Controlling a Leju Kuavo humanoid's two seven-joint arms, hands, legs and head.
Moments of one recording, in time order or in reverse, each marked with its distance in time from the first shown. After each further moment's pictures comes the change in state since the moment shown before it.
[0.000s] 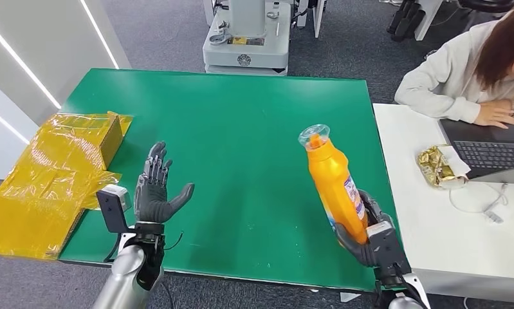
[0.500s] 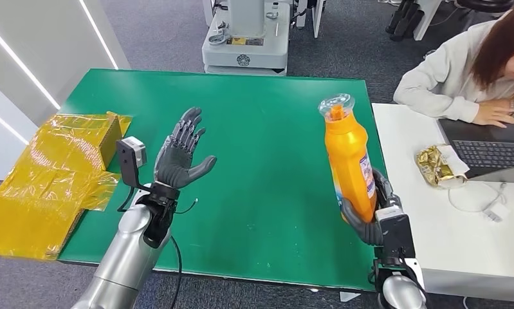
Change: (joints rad) left arm -0.252 0.012 -0.060 0.116 0.082 -0.233 0.146; right arm -0.124 0.089 -0.036 0.086 -0.017 -0.065 -0.118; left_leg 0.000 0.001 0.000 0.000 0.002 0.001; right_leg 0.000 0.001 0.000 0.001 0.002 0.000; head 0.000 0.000
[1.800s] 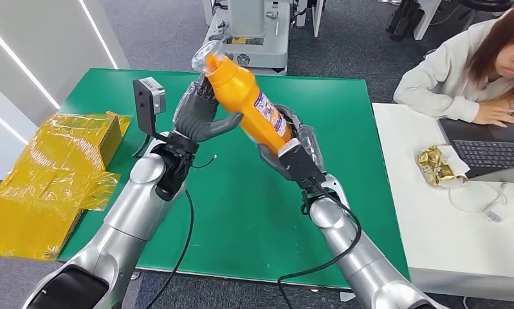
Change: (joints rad) left arm -0.310 0.006 -0.165 0.121 0.102 0.014 0.041; right arm -0.534 0.270 0.277 0.545 0.072 0.009 -0.099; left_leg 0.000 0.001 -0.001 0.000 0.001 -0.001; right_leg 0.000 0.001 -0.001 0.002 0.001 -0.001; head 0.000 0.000
